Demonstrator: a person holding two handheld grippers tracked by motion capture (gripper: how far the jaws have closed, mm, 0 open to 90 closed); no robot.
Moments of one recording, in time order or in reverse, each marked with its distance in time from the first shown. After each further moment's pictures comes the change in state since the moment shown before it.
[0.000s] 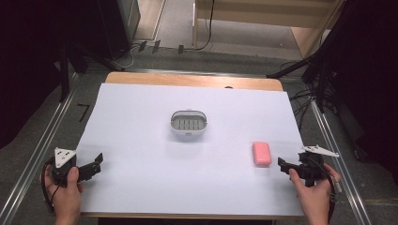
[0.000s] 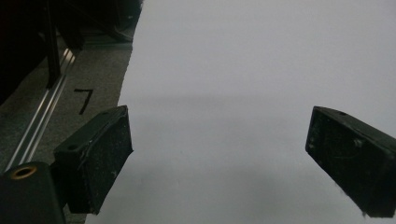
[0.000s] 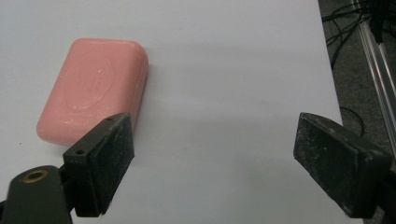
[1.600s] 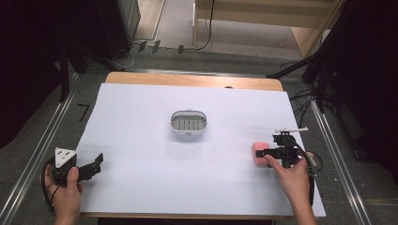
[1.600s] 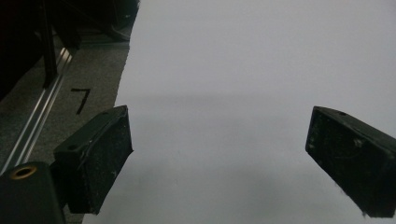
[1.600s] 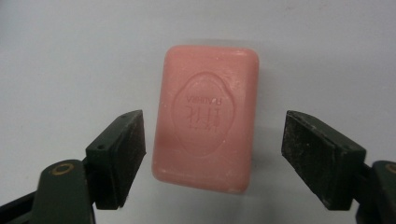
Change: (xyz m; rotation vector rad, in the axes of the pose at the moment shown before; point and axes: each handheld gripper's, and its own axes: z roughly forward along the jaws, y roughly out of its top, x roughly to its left) left arm 0.000 0.000 0.001 0.003 -0.014 0.001; right arm 0.056 0.049 0.034 0.296 0.109 0.070
